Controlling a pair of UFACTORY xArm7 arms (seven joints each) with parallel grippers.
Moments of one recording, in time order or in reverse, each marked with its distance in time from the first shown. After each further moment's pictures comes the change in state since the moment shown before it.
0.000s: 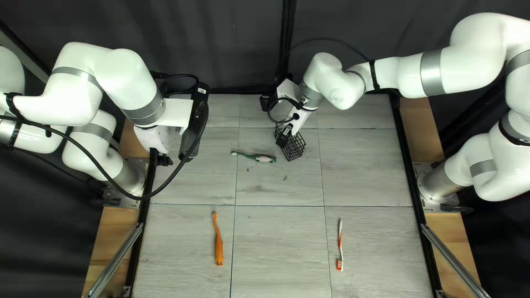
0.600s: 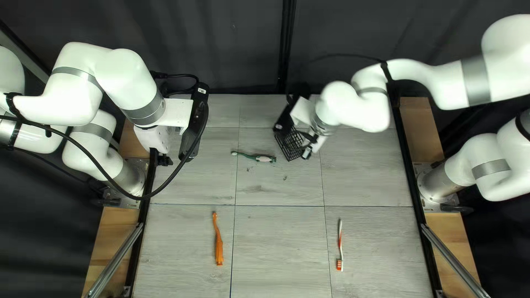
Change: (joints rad) left arm 0.000 0.000 0.000 0.000 0.000 0.000 0.000; right arm 0.116 -0.249 0.095 -0.197 -0.673 0.085 0.575
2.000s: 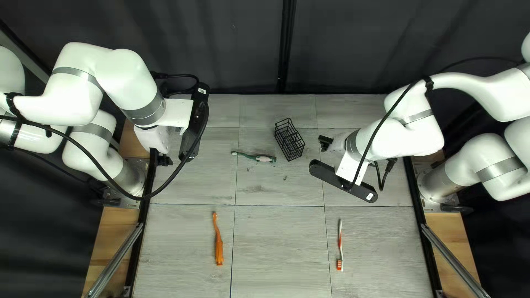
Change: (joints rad) left arm 0.000 0.000 0.000 0.000 0.000 0.000 0.000; right arm 0.228 -0.214 -0.011 -0.091 -0.206 0.223 -1.298
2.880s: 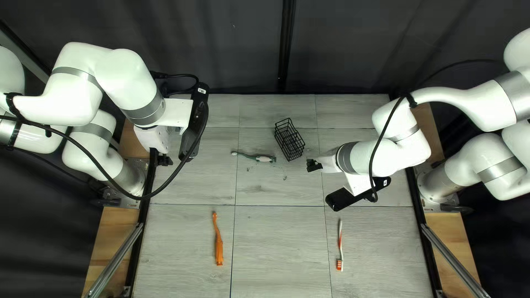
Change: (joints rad) left arm 0.000 0.000 0.000 0.000 0.000 0.000 0.000; right arm 0.058 0.098 -0.042 -0.040 -0.227 -0.214 -0.661
